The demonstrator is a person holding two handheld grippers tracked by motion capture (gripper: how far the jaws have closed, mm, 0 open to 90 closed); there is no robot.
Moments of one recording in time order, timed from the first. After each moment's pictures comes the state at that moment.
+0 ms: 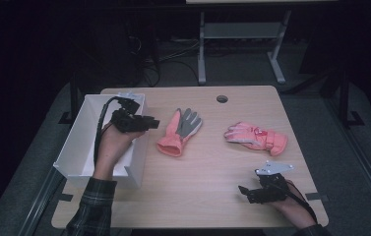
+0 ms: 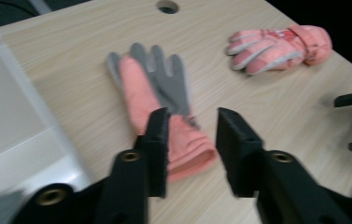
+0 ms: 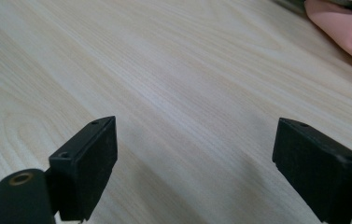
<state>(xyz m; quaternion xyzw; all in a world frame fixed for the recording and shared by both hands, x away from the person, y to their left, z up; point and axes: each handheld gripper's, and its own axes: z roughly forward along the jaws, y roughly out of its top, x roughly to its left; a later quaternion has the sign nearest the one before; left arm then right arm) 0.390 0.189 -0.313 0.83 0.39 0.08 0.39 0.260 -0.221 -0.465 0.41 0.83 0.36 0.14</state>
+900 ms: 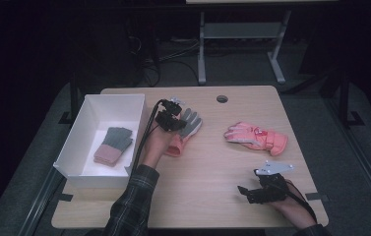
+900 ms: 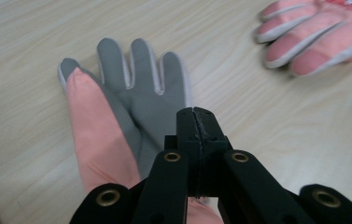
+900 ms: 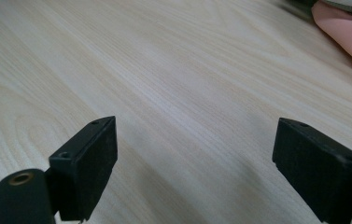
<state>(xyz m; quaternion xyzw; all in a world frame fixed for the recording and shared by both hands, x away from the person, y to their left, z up) 0.448 0.099 -0.391 0.85 0.40 0.11 0.33 0.260 -0.219 -0.464 0.40 0.83 0.37 0.14</state>
